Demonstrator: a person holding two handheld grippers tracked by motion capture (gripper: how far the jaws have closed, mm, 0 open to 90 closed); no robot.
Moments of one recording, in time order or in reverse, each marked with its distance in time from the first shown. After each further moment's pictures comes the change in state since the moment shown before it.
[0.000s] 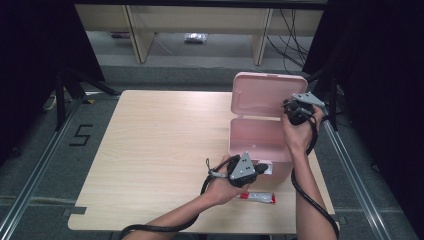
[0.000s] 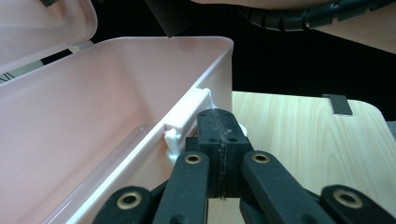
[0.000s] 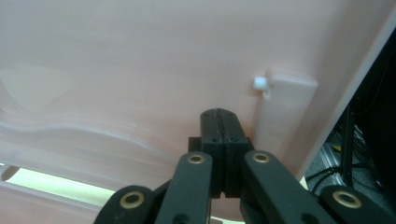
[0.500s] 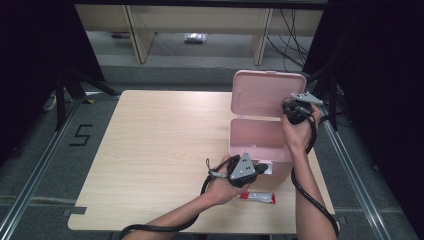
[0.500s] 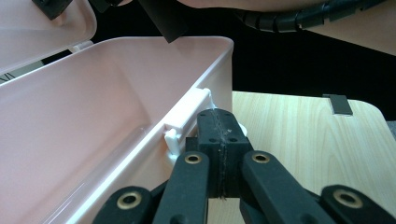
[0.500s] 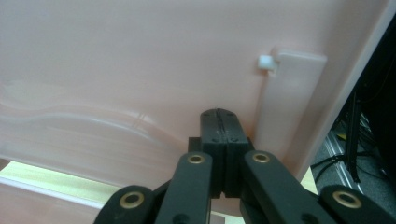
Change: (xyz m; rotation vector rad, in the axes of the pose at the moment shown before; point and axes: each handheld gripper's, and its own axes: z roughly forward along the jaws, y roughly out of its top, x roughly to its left) left arm 0.000 0.000 0.000 0.004 -0.001 0.001; right arm 0.000 -0.002 0.008 0.059 0.007 0.043
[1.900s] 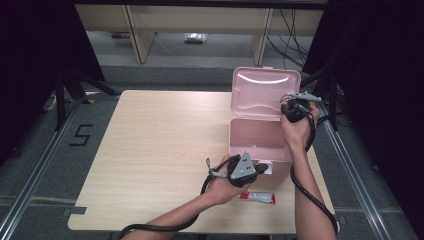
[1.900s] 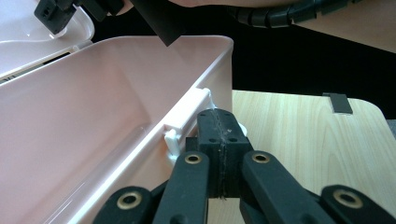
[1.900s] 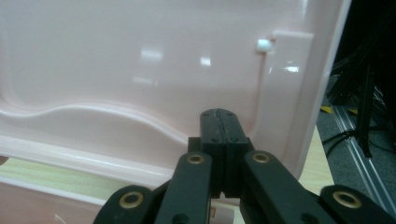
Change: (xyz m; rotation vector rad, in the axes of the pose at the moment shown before) left arm 0.000 0.001 0.000 0.001 -0.003 0.003; right arm -0.001 0.001 0.009 0.087 0.010 0.060
